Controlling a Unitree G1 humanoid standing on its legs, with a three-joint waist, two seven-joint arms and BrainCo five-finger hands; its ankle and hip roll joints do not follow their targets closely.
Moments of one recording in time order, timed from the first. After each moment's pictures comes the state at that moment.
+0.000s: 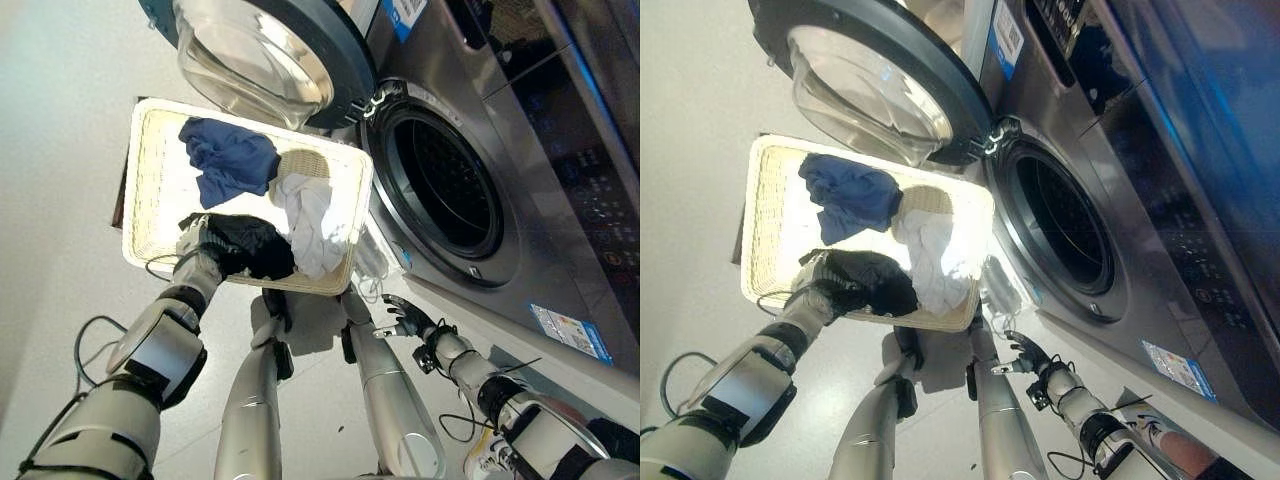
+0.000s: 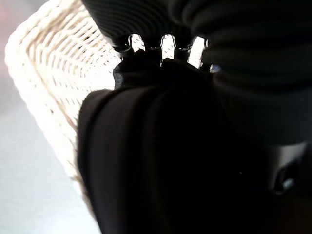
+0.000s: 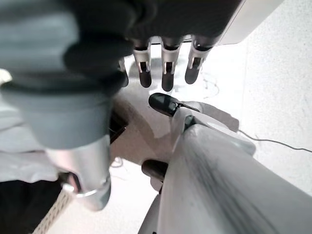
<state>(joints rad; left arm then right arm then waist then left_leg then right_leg) -1.02 0.50 -0.65 1.36 0.11 0.21 0.20 -0.50 -0.34 0.60 0.96 0.24 -0.19 0.06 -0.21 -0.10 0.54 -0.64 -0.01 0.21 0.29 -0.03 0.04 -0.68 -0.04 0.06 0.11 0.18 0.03</state>
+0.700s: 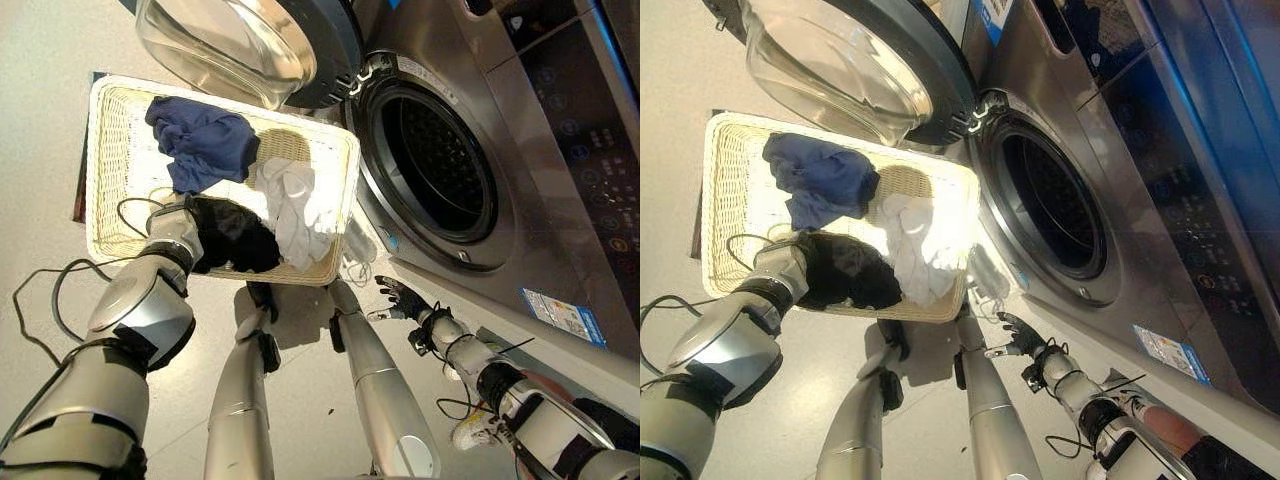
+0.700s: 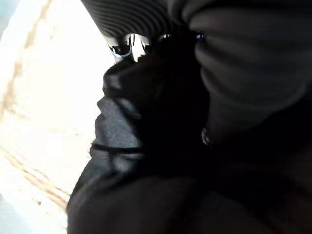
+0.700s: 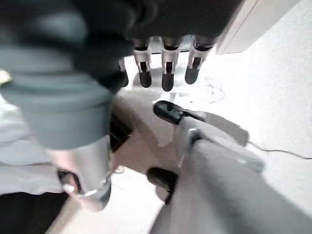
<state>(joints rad) -1.15 0.54 -0.84 1.36 0.29 0.25 0.03 -0.53 -0.37 0.63 0.86 0.29 -0.20 0.03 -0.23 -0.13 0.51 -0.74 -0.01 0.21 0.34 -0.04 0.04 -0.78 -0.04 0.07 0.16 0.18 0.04</state>
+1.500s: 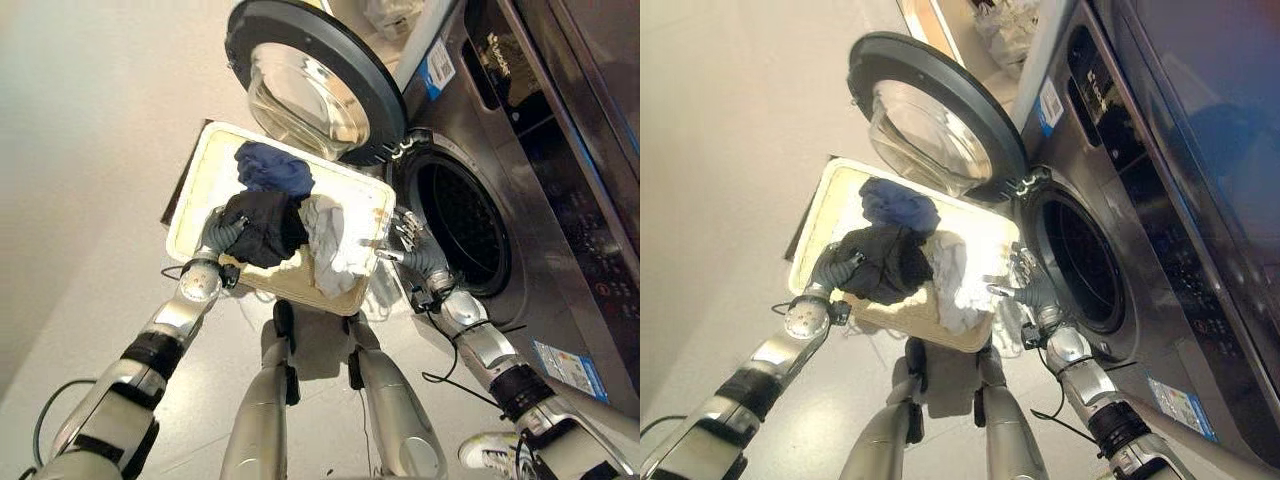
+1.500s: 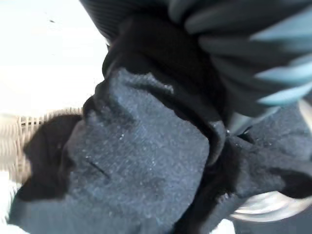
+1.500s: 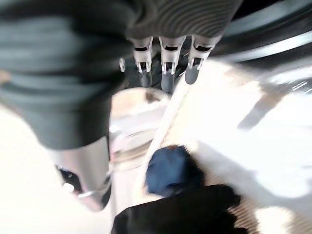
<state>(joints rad) -0.47 0.58 -0.35 0.47 -0.26 -0.13 0.29 -0.37 -0.42 0.38 0.28 0.36 -0.24 -0.15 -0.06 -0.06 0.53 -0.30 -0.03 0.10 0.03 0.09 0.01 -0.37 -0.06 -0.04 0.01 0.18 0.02</state>
